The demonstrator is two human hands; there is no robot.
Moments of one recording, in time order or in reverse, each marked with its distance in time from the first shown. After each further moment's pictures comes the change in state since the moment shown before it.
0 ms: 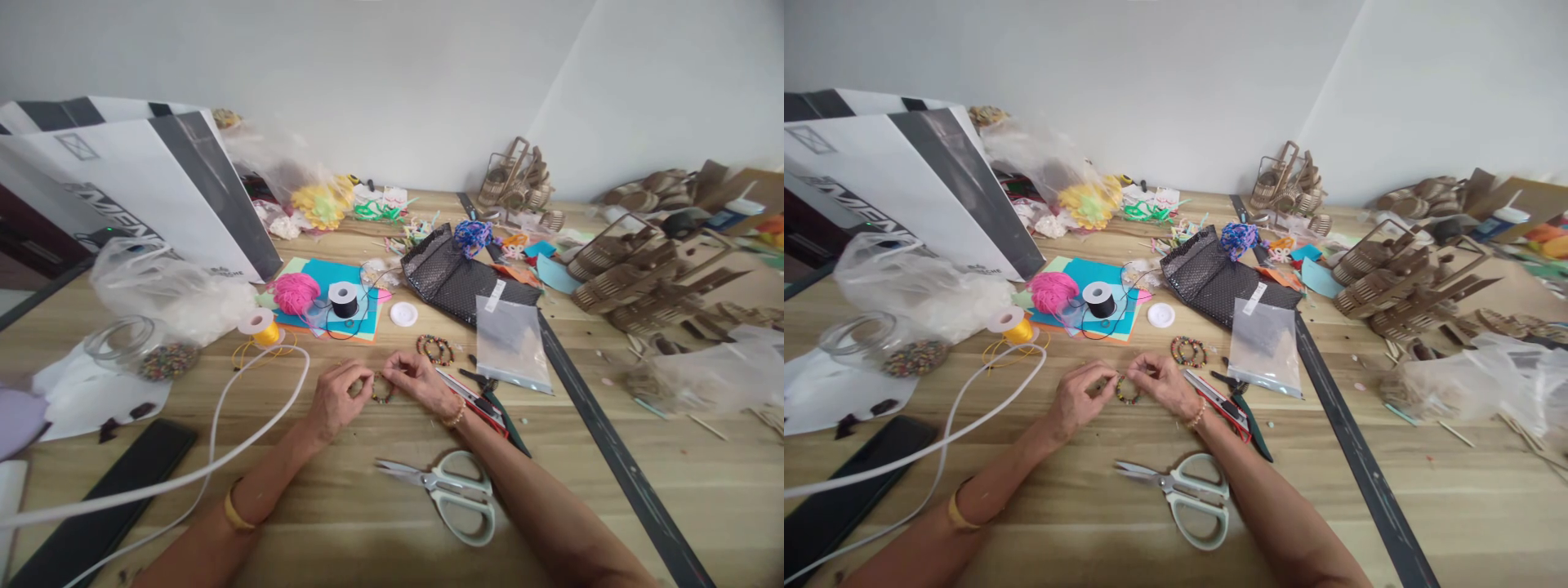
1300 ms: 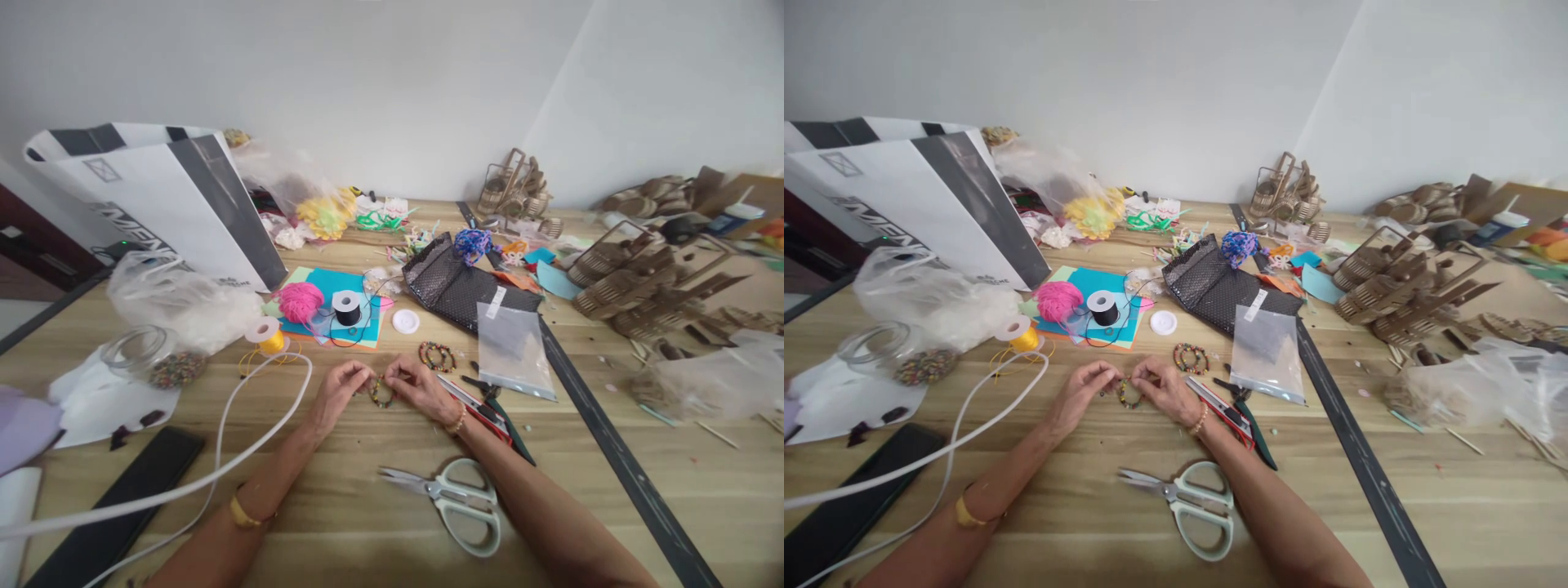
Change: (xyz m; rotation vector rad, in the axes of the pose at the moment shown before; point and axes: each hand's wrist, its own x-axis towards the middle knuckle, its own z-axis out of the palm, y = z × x) left_hand 0.012 -0.006 -0.006 -0.710 -0.158 -0.706; right_hand -0.001 0.004 -0.001 -0.163 -0.008 -0.103
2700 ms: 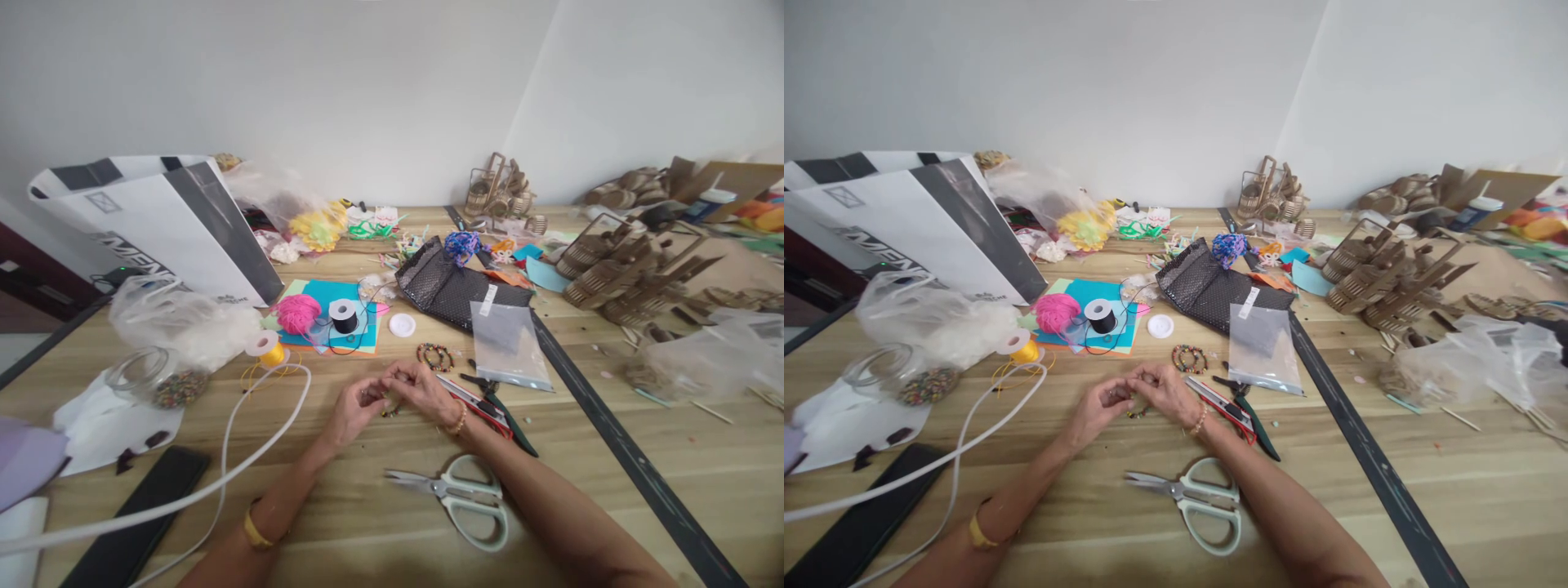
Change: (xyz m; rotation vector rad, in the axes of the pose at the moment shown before) left_hand -0.007 -0.013 0.018 0.003 -0.128 0.030; right_hand 0.002 -0.012 0.004 0.008 0.036 0.011
